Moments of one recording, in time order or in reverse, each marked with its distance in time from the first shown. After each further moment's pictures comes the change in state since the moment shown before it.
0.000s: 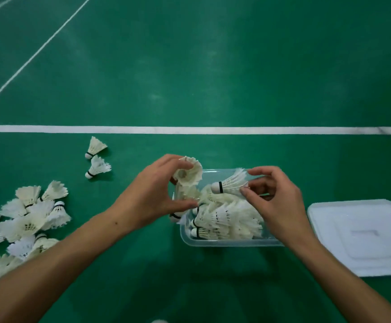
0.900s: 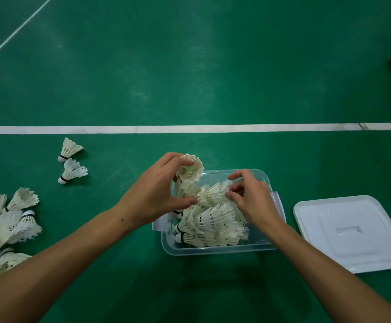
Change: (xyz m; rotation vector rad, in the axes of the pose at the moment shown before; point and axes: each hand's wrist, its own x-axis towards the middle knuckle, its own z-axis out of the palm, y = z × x) left_hand 0.047 0.003 0.046 -0.039 -0.011 0.061; right_hand 0.050 0.078 0.010 -0.380 -0.149 0.056
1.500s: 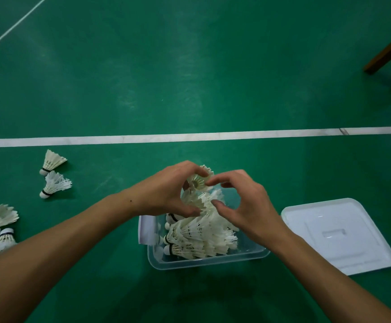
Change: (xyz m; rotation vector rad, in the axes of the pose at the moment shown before) left_hand 0.059 0.015 0.012 -0.081 -0.327 0.115; right_hand -0.024 -0.038 -0.055 -0.031 0.038 -0.469
